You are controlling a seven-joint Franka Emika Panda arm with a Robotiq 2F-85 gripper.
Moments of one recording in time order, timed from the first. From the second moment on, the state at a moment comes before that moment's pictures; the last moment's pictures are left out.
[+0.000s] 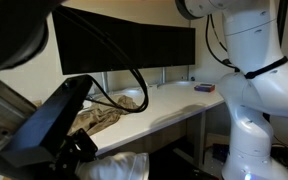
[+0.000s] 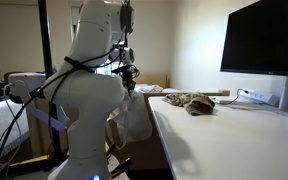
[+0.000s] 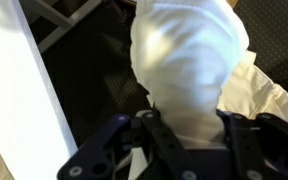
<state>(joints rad) 0.70 0.33 0.25 -1.74 -0.16 1.47 0.56</state>
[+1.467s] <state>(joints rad) 0.83 0.44 0.29 -1.66 -0.27 1.29 0.74</state>
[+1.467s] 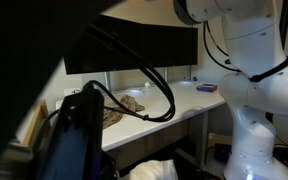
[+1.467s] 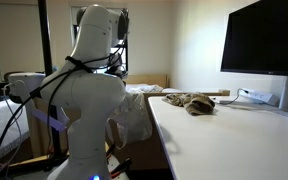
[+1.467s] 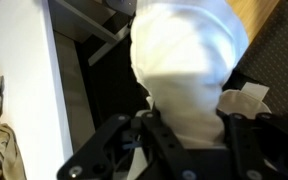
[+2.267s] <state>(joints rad) 0.87 0.53 0.24 -1.55 -0.27 1.28 0.75</state>
